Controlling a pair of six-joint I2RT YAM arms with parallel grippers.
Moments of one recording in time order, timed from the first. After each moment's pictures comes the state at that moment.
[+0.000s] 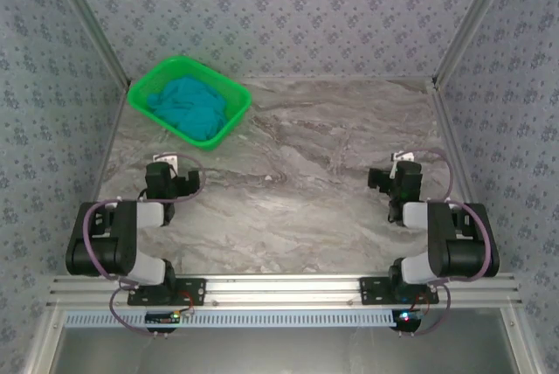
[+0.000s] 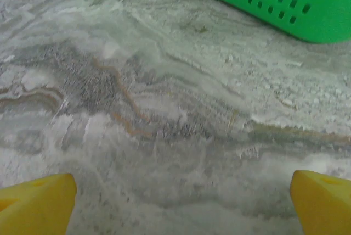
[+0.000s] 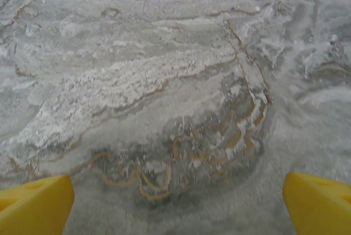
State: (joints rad) left arm 0.00 1.46 0.33 0.50 -0.08 -0.04; right arm -0.04 1.44 0.32 0.52 0.11 0.04
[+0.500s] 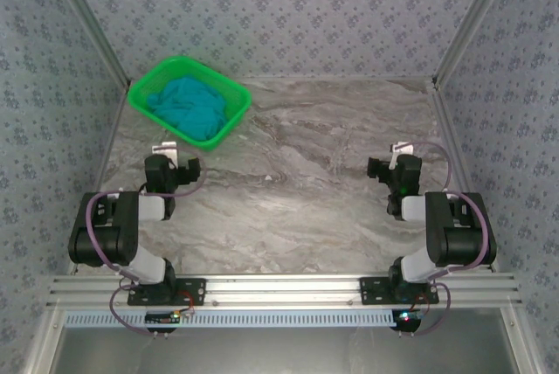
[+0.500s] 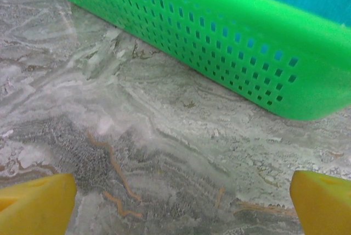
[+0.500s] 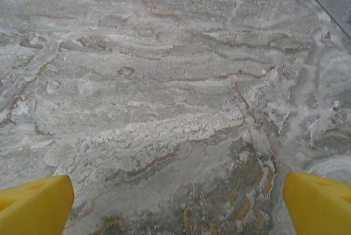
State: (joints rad) left arm 0.00 1.52 0.38 0.65 -0.04 -0.03; right arm -0.03 1.50 0.36 0.66 0.10 0.01
